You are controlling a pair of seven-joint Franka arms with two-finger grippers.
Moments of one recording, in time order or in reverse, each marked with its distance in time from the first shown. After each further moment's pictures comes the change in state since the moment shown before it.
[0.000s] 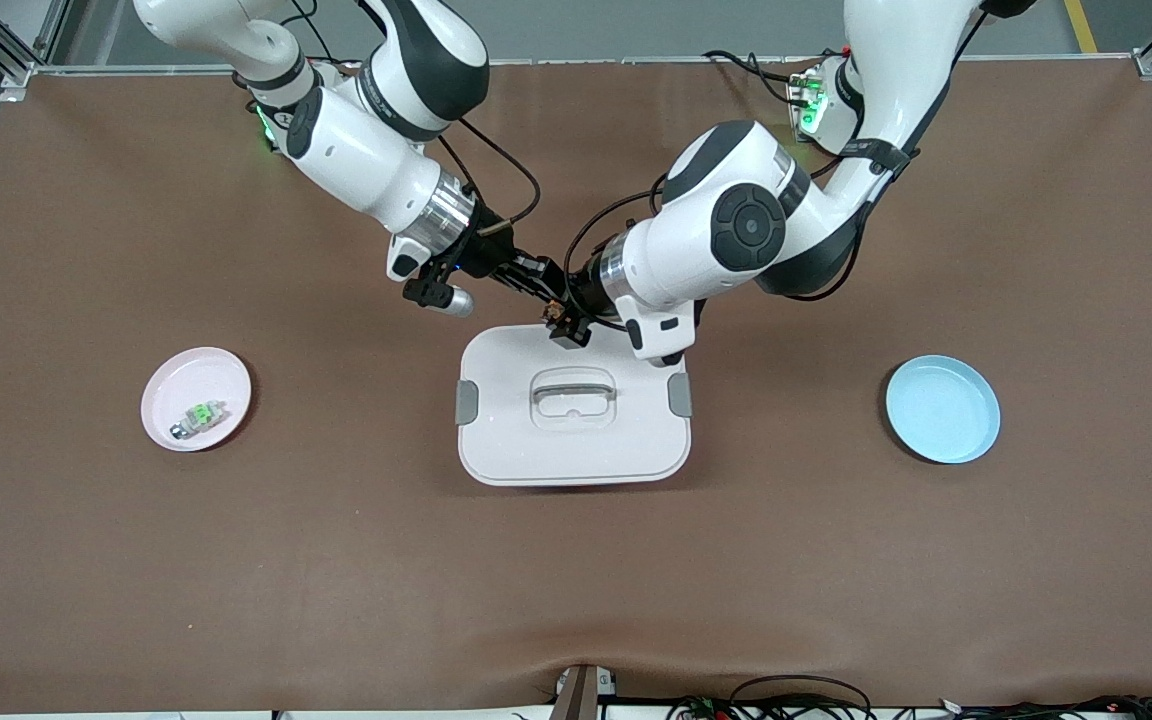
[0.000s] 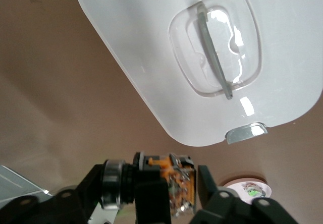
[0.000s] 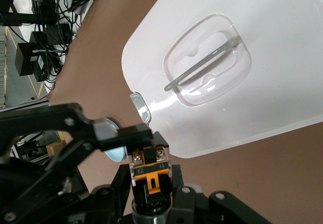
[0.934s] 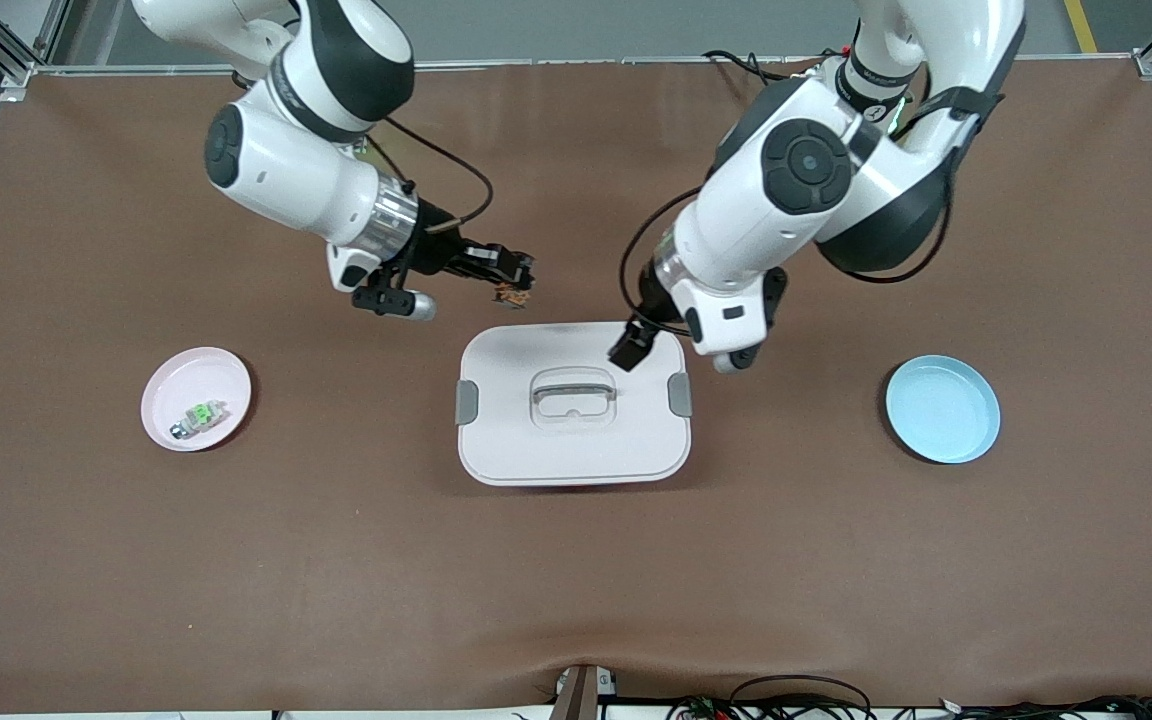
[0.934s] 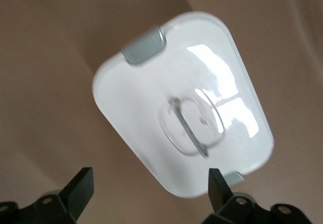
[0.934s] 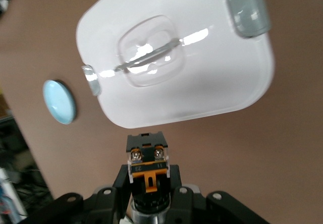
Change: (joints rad) left arm 0.081 -0.099 0.021 0.023 0.258 -0.165 0.095; right arm -0.155 -0.101 -0.030 0.026 -0.263 -0.475 -0.098
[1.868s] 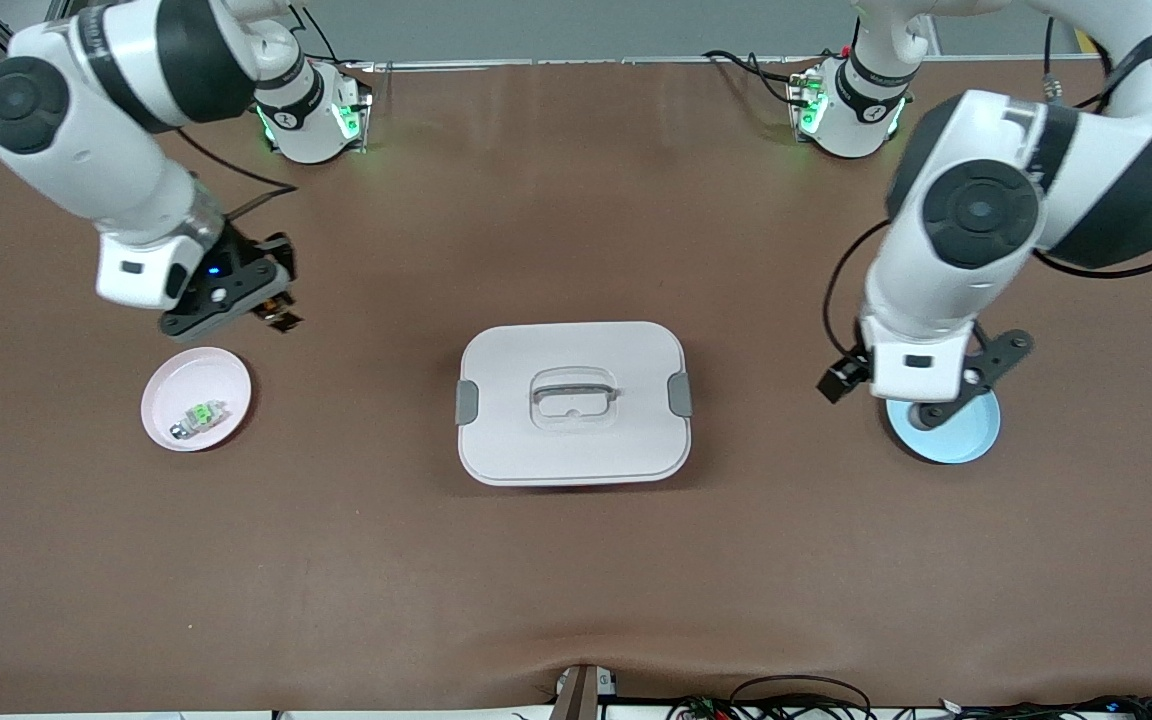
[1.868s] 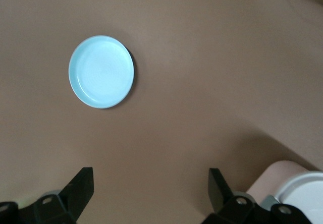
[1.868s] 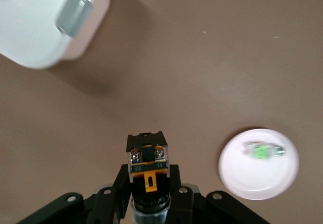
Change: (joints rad) left arm 0.228 -0.066 0.006 -0.007 0.368 -0.249 0.574; right arm -0.313 -0.101 -0.008 0.050 -0.640 -0.315 -0.889
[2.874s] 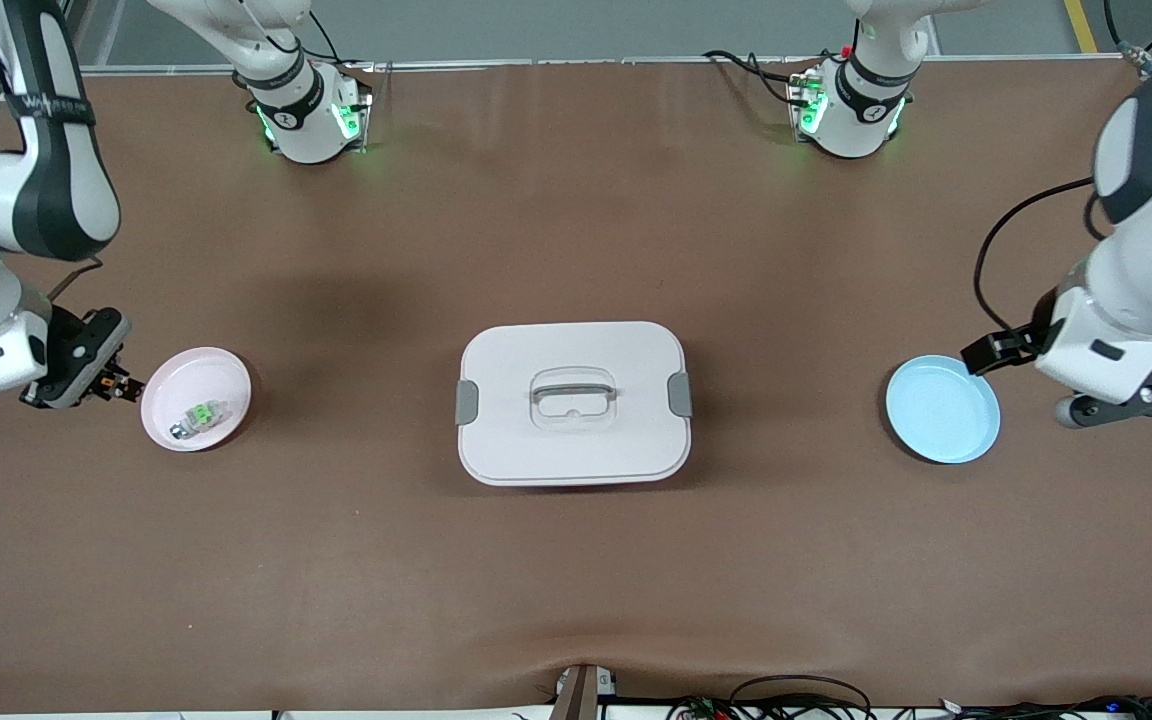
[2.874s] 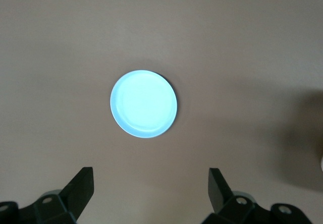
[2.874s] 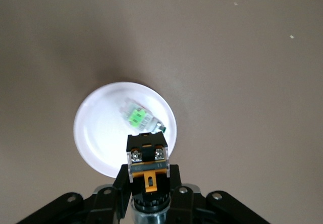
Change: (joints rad) left arm 0.159 -0.093 0.111 -0.016 -0.120 -0.050 0.730; right arm -0.390 0.203 -0.002 -0.098 -0.096 0.402 -0.945
